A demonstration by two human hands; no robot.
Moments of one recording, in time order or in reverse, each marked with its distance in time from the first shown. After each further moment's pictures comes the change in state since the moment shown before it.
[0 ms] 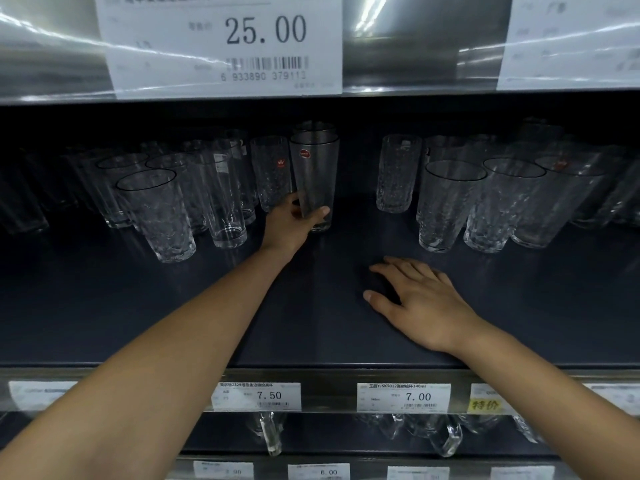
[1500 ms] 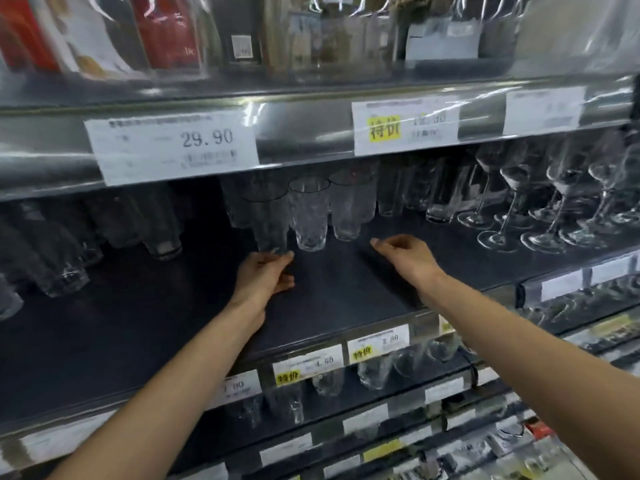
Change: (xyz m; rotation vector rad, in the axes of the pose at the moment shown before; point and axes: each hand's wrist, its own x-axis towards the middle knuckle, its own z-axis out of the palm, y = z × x) left_hand -0.139 0.124 0.148 -0.422 -0.229 -0.400; right_hand -0.081 0.205 -0.079 0.871 0.466 0.630
